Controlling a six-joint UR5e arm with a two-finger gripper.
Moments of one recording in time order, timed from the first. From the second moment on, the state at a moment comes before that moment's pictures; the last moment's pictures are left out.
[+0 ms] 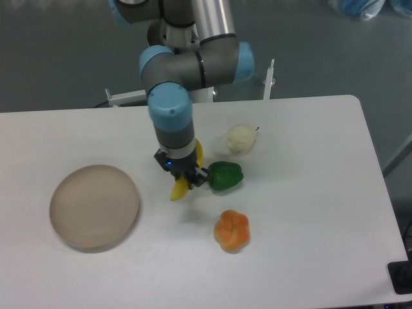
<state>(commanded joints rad) 2.16 -1.87 -1.70 -1.07 1.60 0.92</state>
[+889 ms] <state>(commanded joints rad) 2.45 -2.03 -1.53 -1.08 1.55 1.56</state>
